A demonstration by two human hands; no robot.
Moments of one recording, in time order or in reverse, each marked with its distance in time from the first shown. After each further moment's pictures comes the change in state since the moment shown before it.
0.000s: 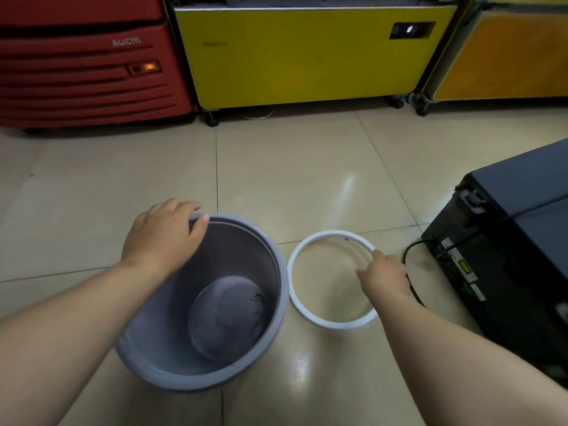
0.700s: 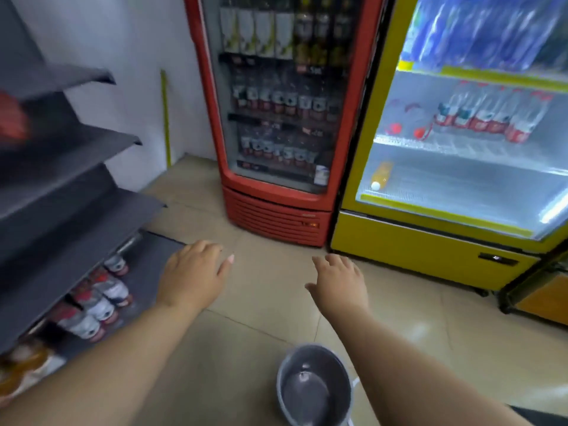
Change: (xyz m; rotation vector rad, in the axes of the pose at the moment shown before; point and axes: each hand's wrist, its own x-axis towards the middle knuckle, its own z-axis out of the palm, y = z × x) left_hand -0.106 -0.068 -0.550 0.110 0.242 -0.399; right_hand -0.366 -0.338 -0.439 -0.204 0.155 -1.096
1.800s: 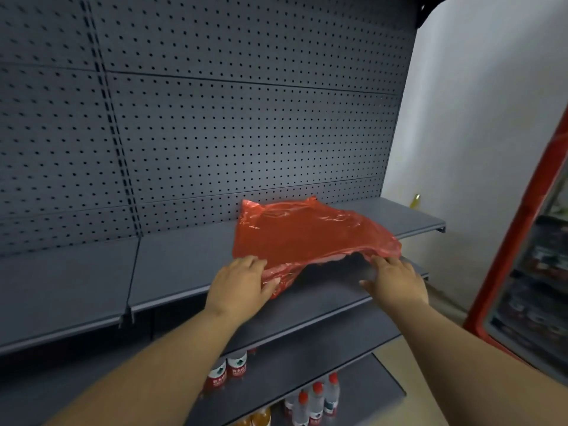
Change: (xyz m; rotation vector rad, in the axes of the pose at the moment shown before) left_hand -0.083 -0.472 -0.270 0.218 0.228 -0.551; right_hand 0.109 -0.580 -0.108 0.086 0.078 -0.570
